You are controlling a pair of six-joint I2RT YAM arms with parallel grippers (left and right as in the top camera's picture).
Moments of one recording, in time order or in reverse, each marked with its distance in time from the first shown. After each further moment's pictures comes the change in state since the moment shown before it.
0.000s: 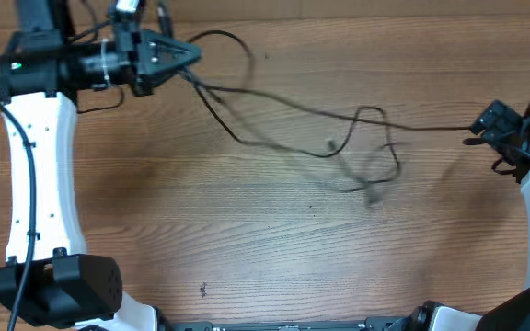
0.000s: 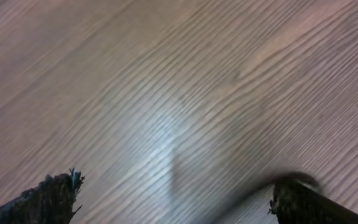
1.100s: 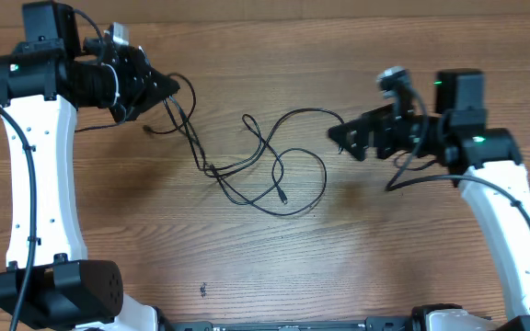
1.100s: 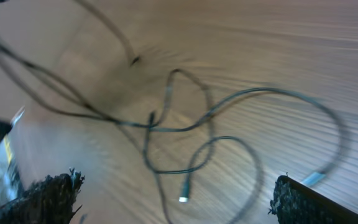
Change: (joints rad) left arm -0.006 -0.015 0.006 -0.287 -0.739 0.055; right arm 0.467 -0.034 0.000 0.032 -0.913 -0.431
